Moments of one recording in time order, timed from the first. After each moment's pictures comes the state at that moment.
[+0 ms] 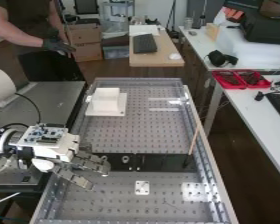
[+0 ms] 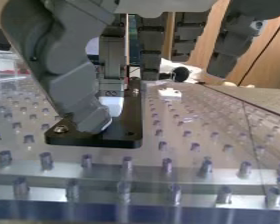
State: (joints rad) arm 1.11 -1.91 -2.27 -2.29 -1.98 -0.91
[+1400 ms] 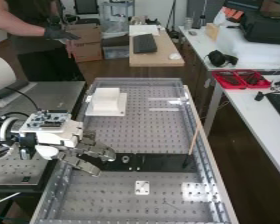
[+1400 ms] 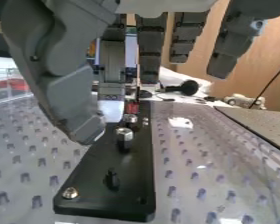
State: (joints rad) arm 1.15 -1.83 -2.23 -2.38 -1.99 -0.93
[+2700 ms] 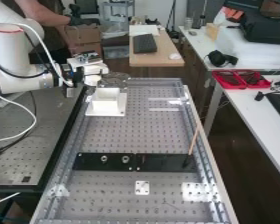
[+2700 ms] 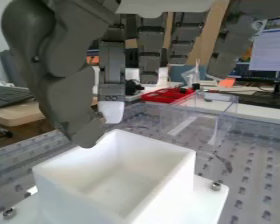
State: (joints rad) arm 1.65 -1.74 -2.15 -2.60 -2.09 -0.87
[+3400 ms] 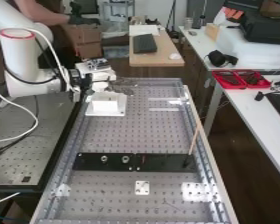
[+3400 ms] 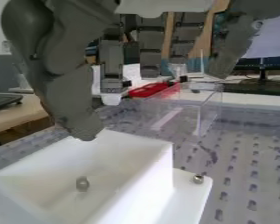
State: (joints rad) arm 1.62 -1.80 -2.09 -2.61 -2.06 -0.81
